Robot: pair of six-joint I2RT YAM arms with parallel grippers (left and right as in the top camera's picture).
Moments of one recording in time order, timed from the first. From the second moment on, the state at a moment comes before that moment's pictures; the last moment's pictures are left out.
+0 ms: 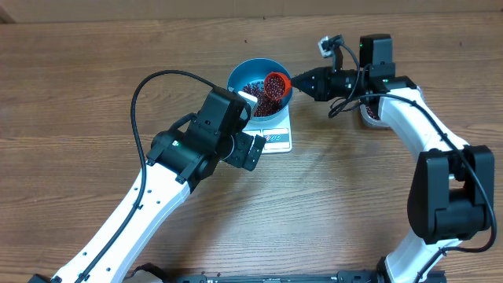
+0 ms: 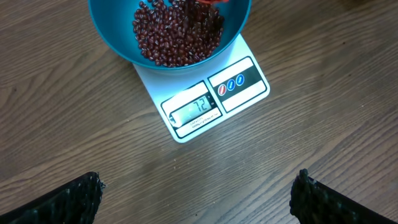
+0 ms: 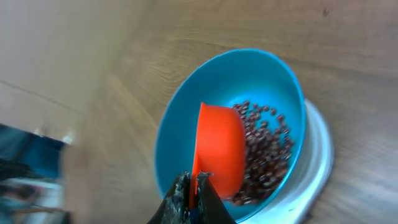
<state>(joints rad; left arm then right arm) -0.55 1.38 1.24 -0.85 -0.04 -0.10 0.11 1.90 1.34 -0.25 -0.95 0.06</state>
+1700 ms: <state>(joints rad) -0.55 1.38 1.24 -0.85 -0.04 -0.10 0.12 1.90 1.34 -0.10 -0.94 -0.89</state>
